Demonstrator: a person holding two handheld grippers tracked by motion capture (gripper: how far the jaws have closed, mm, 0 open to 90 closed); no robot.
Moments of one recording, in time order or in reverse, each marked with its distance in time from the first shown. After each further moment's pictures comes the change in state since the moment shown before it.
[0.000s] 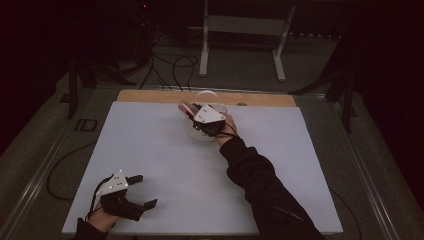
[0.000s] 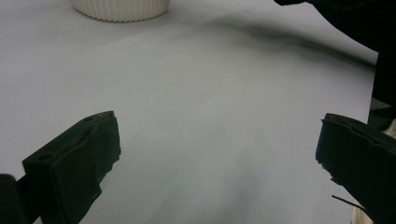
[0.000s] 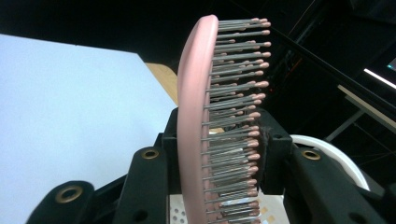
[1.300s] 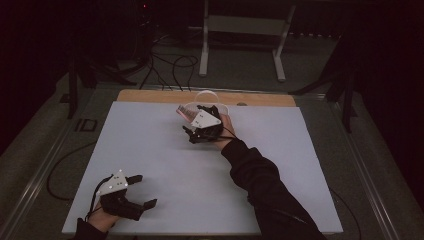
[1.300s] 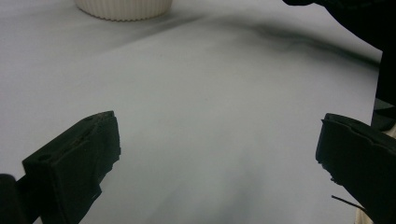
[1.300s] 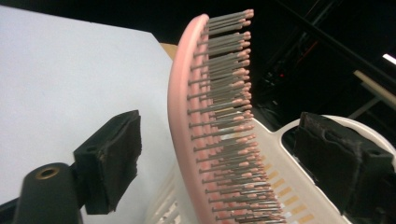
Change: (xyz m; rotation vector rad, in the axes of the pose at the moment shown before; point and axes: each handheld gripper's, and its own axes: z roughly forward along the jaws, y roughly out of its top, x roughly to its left) left arm 0.000 0.000 0.000 0.002 0.007 -0.002; right arm 0.012 -0.002 -0.002 0.064 0.040 0.006
